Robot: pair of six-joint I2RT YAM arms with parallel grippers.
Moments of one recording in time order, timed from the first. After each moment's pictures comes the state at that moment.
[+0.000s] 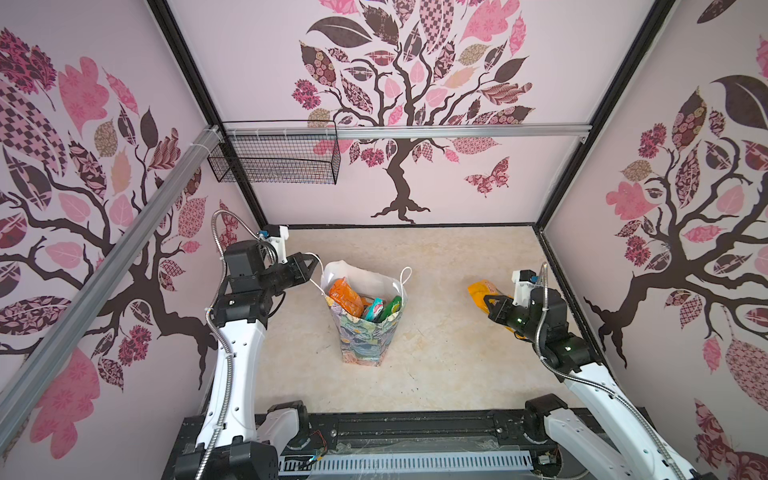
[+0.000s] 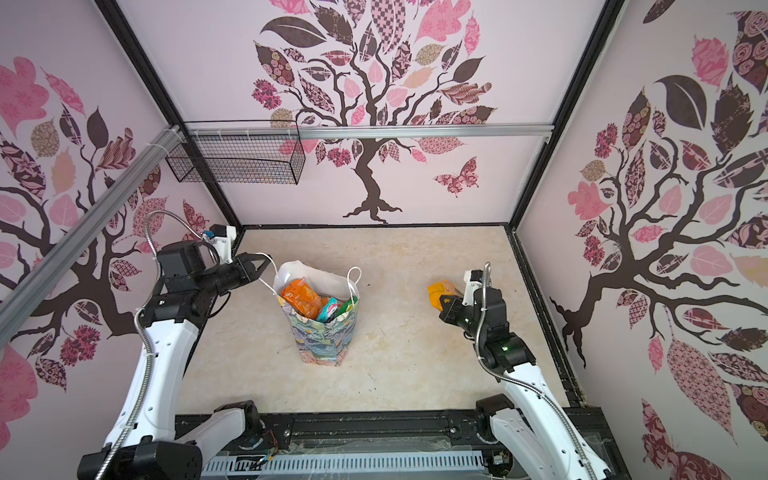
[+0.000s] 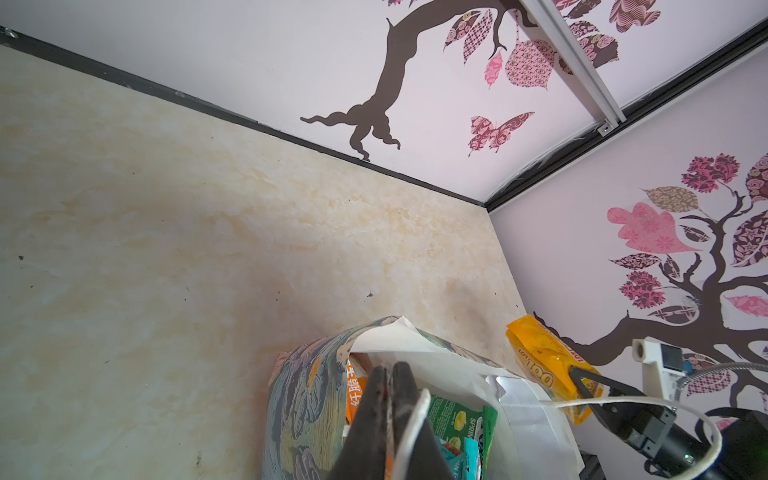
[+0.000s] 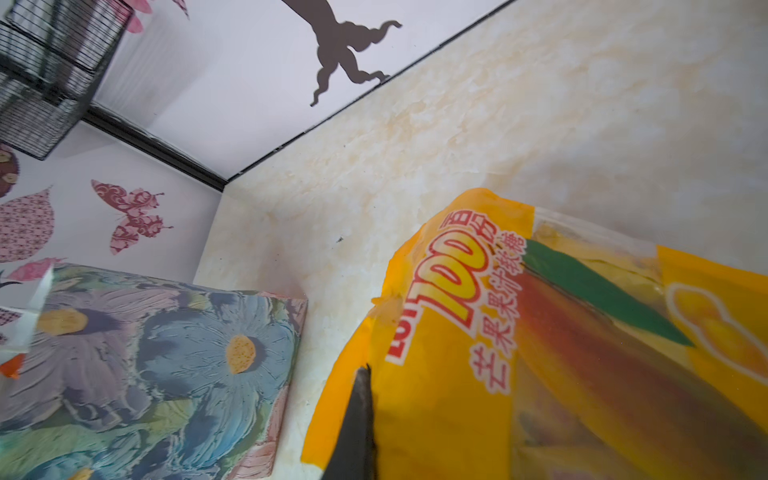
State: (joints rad) left arm 0.16 1.07 1.14 -0.55 0.66 -0.36; right arm 0.26 0.75 0.64 -0.31 -0.21 0.61
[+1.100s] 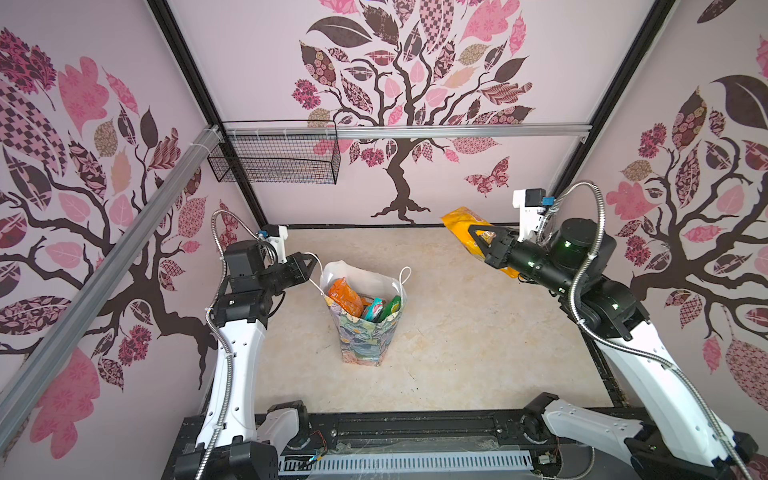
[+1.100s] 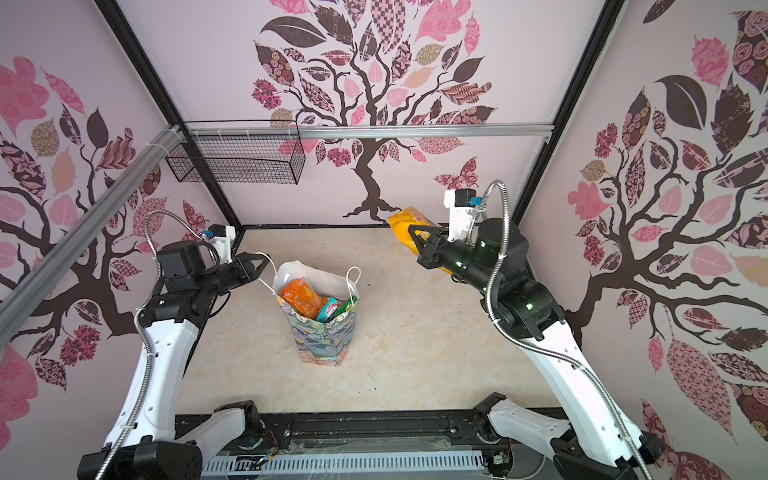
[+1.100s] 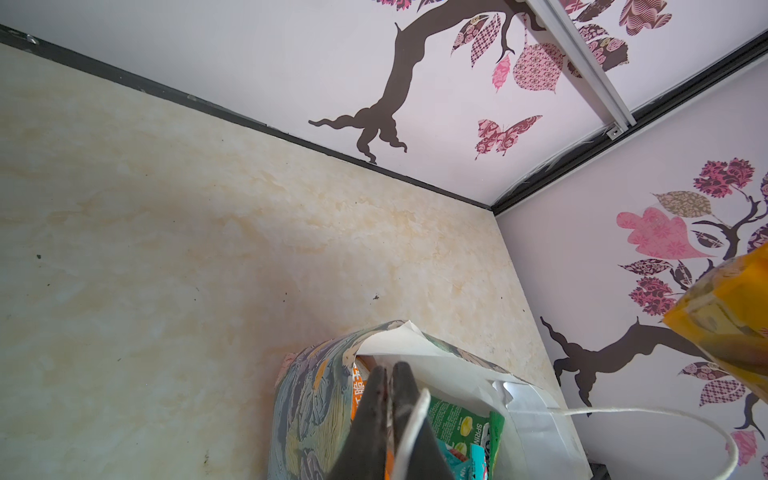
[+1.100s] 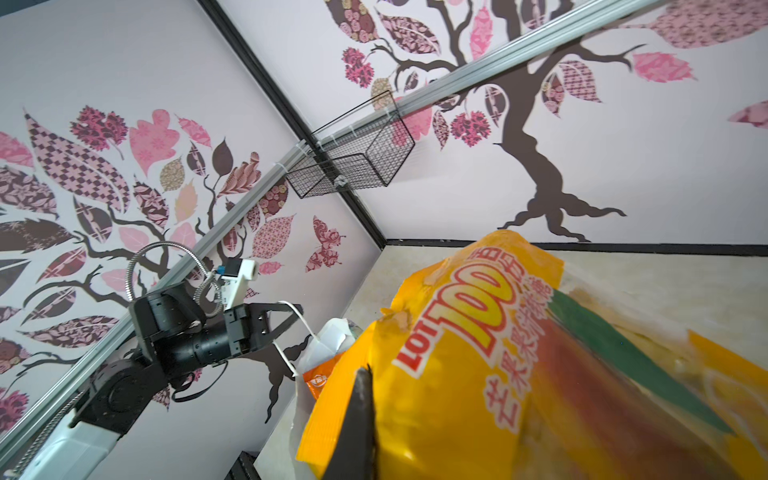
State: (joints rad) left arm 0.16 1.07 1.14 -0.56 0.63 -0.36; right arm 0.60 1.10 1.53 -0.48 -0.16 0.51
